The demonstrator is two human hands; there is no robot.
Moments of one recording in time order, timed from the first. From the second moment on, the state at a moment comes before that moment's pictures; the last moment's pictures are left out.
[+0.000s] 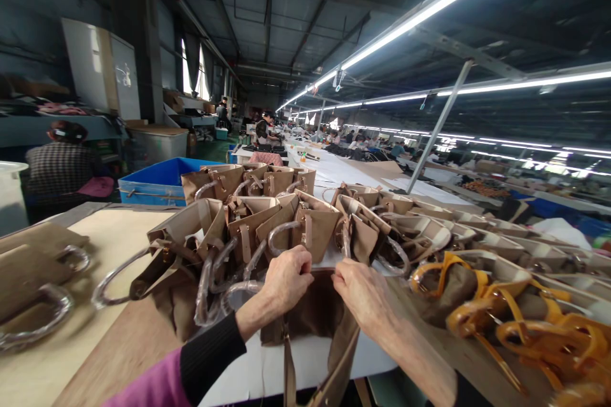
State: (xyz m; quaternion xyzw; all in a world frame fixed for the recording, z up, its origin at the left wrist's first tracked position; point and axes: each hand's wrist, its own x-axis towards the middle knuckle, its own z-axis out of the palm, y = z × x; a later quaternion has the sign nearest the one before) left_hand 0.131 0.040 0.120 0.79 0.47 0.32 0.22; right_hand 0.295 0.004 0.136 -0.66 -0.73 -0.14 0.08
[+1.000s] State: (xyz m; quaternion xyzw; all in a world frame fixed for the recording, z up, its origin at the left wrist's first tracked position) left_hand 0.103 0.061 0.102 0.79 0.33 0.29 0.42; right_hand 0.312 0.014 0.145 -0.69 -0.71 -0.09 0.05
